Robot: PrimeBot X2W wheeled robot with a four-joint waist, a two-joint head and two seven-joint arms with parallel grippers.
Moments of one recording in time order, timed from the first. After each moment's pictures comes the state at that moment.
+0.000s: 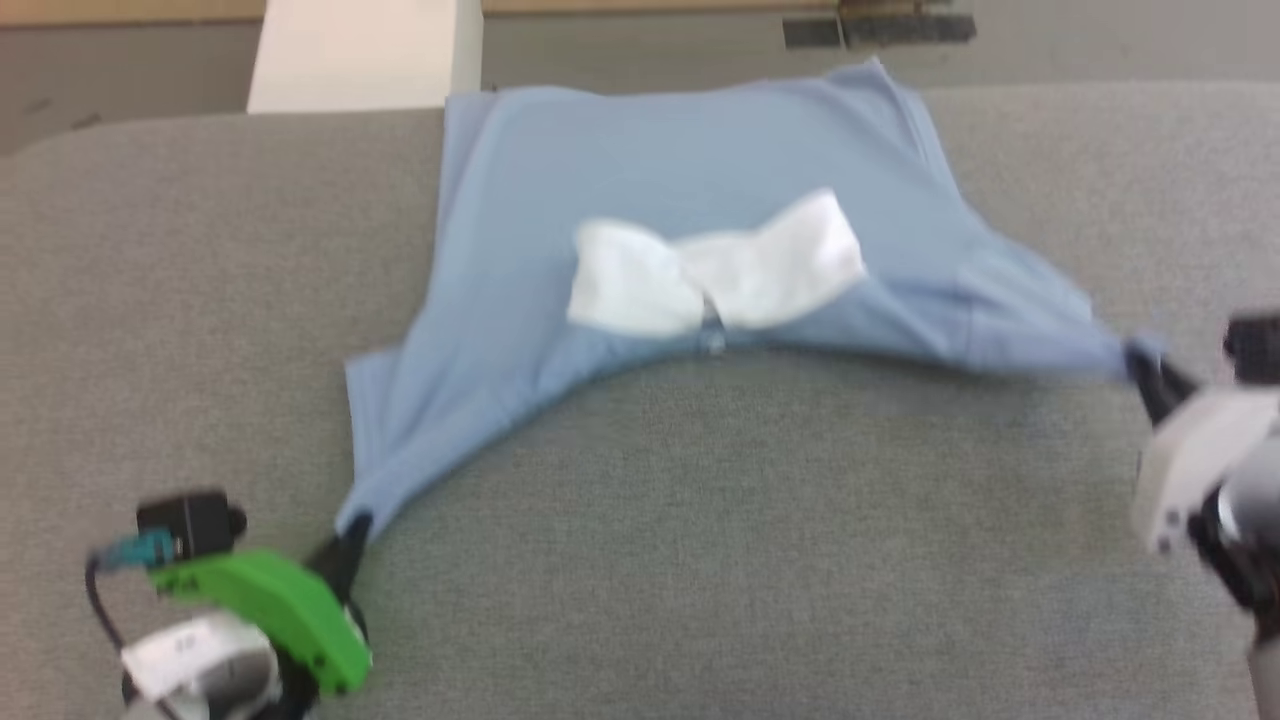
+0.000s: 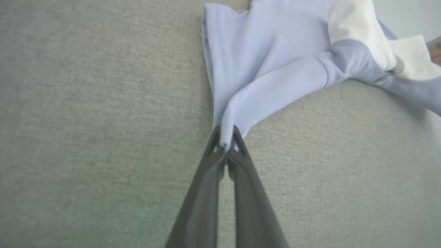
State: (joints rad) left arm -0.04 0.28 -0.05 0.02 -0.70 -0.01 0.37; right arm -0.28 -0.32 -0.07 0.15 0.22 0.13 0.40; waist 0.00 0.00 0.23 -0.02
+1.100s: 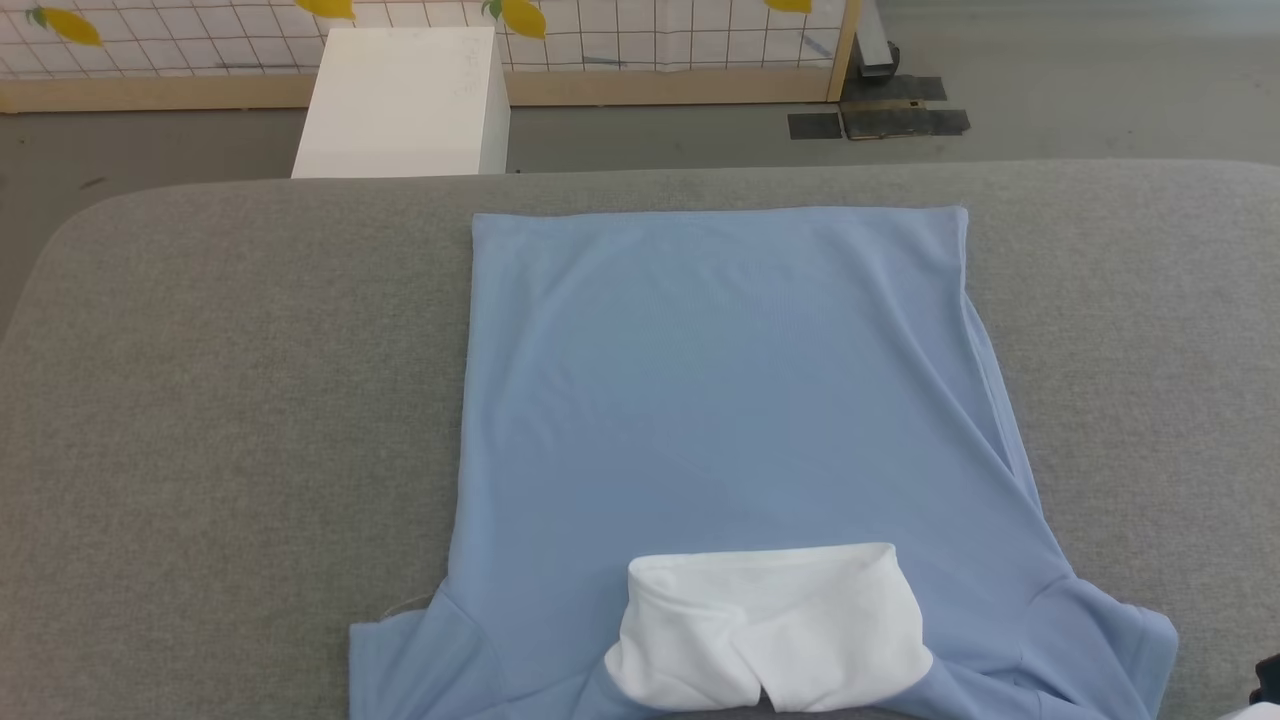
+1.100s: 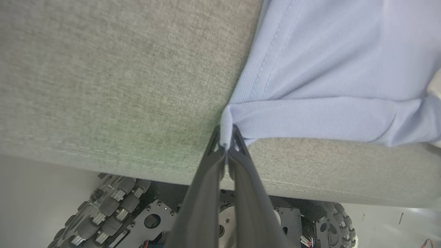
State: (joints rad) left arm 0.39 0.28 -0.04 -0.10 -0.78 0.10 0.51; right arm 0.23 -0.06 -0.38 0.02 0.21 0.13 0.75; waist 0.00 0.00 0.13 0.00
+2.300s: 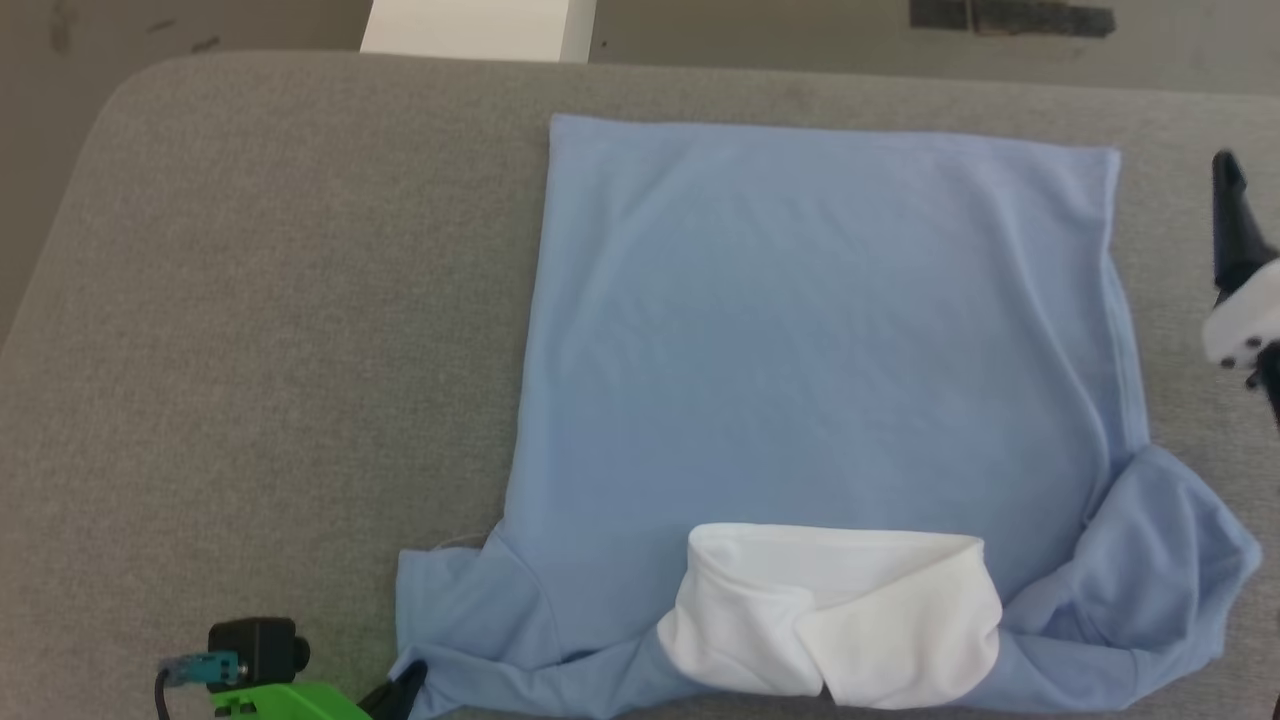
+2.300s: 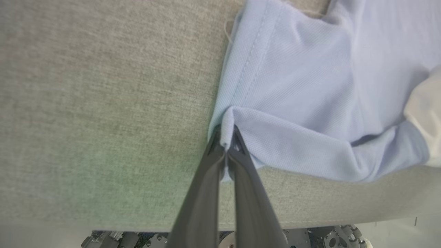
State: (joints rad) left arm 0.23 0.30 -0.13 -0.12 -0.72 0.04 0.46; right arm -0.55 -0.26 -0.24 0.37 0.23 0.13 0.13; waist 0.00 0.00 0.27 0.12
